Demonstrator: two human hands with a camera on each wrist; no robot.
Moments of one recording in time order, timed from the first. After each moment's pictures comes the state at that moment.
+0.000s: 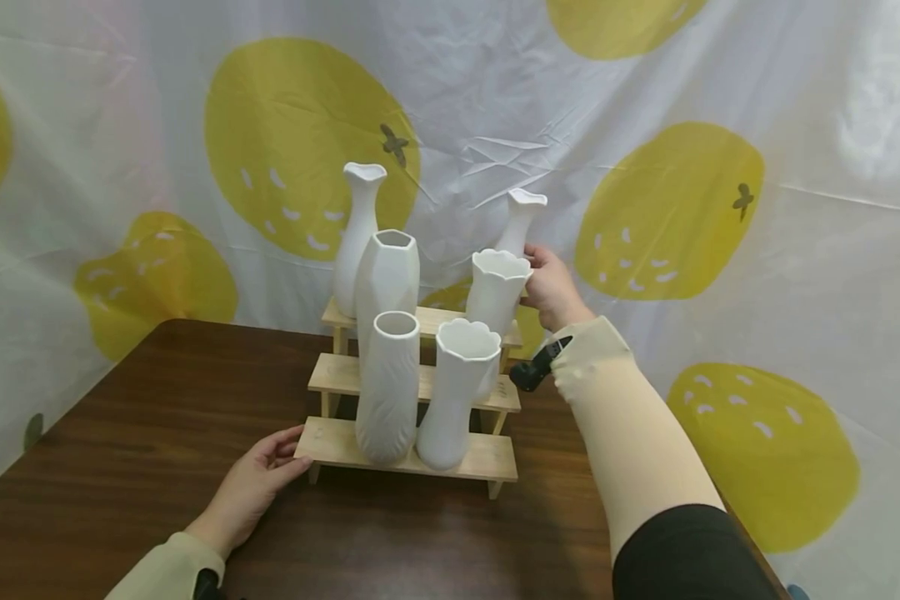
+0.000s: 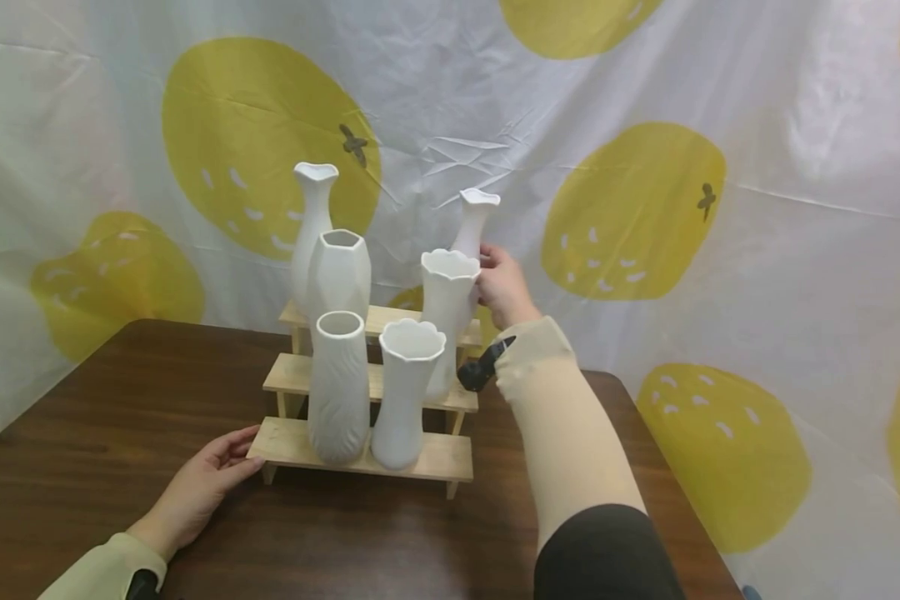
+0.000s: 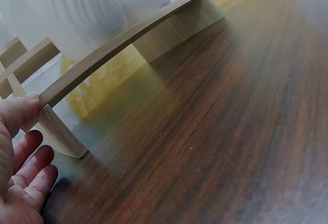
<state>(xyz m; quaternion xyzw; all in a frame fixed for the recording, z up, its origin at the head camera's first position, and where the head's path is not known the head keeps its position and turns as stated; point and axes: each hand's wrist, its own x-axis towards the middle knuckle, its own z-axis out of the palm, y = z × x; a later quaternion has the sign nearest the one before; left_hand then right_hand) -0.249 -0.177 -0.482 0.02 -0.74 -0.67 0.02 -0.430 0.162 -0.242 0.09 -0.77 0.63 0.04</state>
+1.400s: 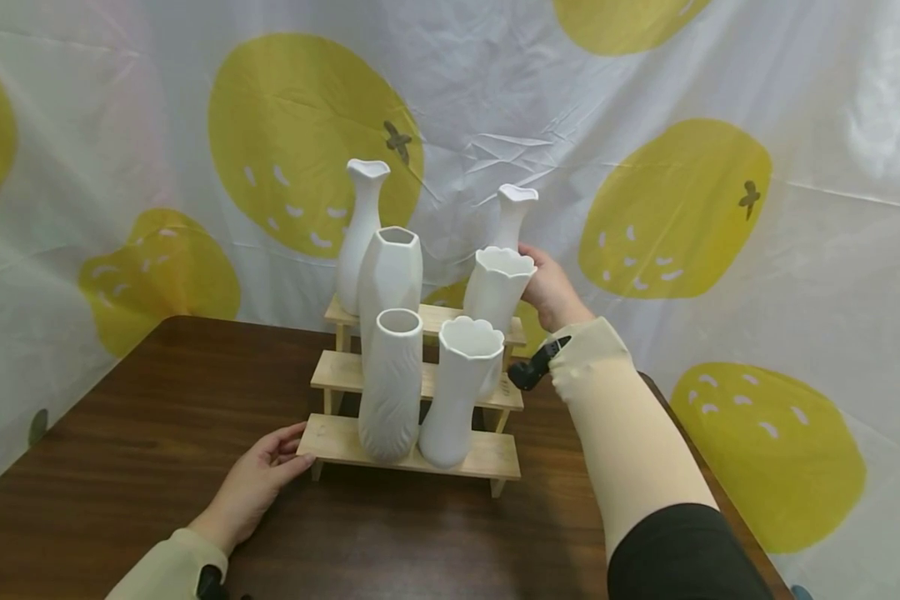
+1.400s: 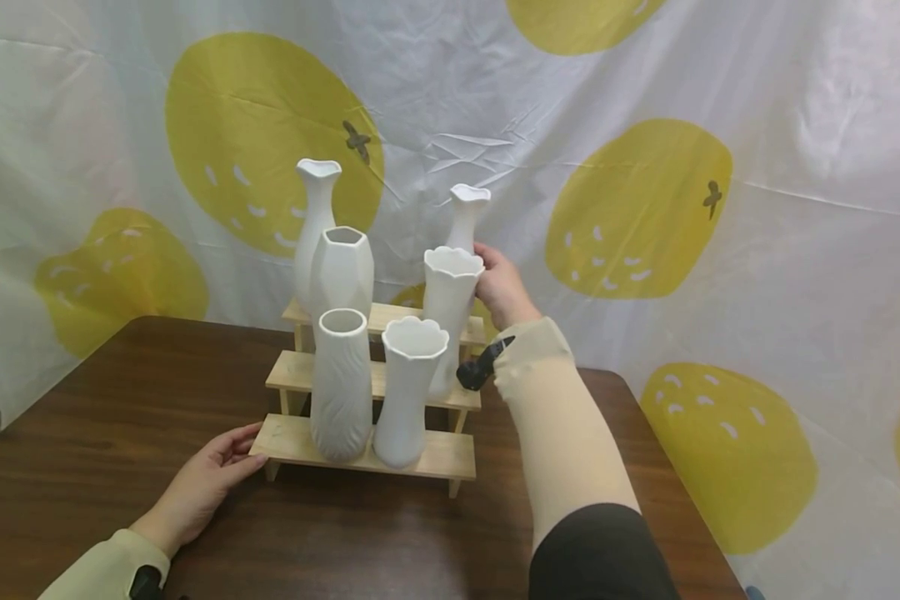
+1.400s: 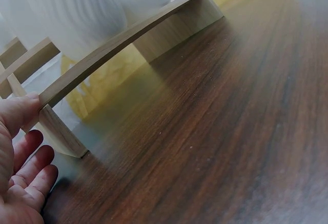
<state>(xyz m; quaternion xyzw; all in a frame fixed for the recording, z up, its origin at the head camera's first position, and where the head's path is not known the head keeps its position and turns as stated) -0.248 -0.177 -0.482 0.01 -0.74 -0.67 0.02 -0.435 0.158 -0.249 0.14 -0.78 0.61 0.03</state>
